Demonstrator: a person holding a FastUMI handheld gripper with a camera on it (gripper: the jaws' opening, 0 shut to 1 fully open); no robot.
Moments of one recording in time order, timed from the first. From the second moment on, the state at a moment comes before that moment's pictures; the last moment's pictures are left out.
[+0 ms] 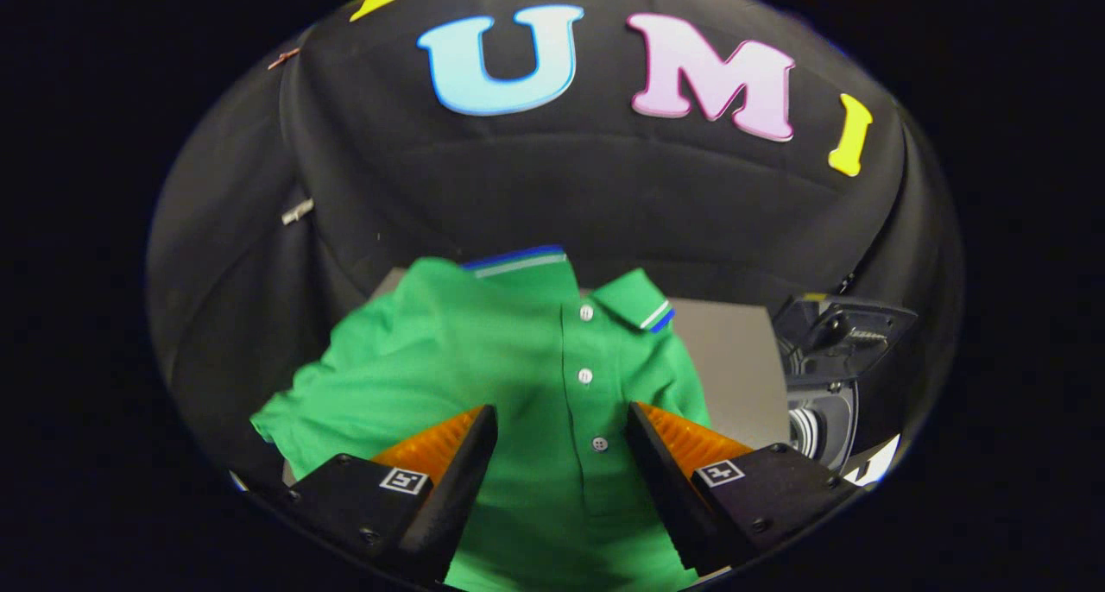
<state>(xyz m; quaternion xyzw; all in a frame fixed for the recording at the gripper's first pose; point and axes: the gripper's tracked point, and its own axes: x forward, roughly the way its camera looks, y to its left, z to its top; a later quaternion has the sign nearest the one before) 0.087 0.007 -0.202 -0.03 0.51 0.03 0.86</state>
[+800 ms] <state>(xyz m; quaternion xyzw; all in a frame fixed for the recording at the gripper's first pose) 0.095 -0.007 -0.196 -0.04 0.47 0.06 0.88</state>
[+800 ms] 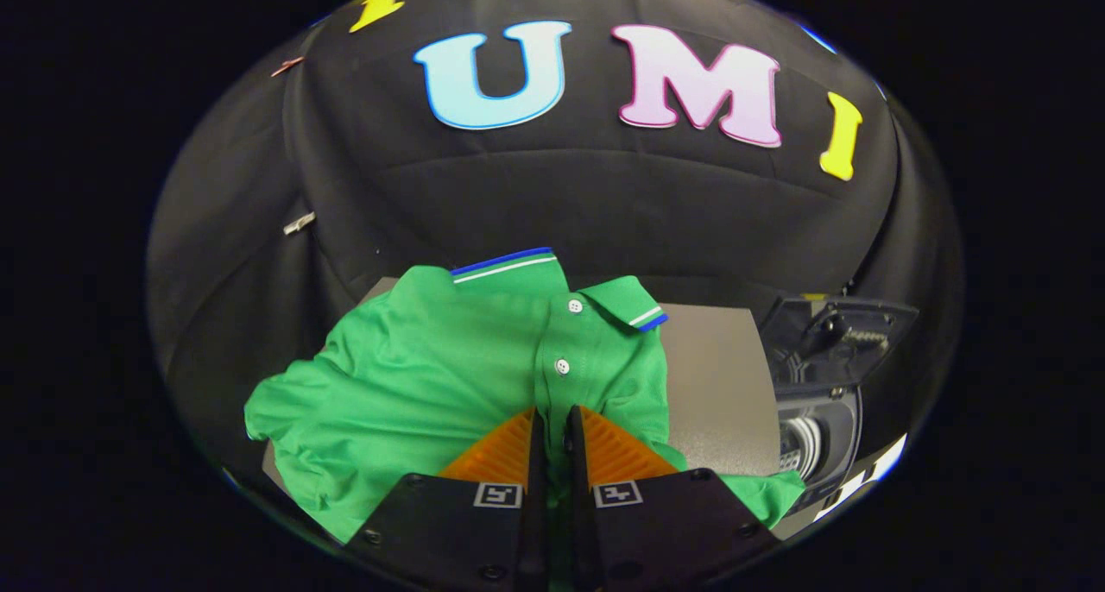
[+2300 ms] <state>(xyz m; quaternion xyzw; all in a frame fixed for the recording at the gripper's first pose) 0.093 -0.103 -0.075 0.00 0.37 0.14 0.92</state>
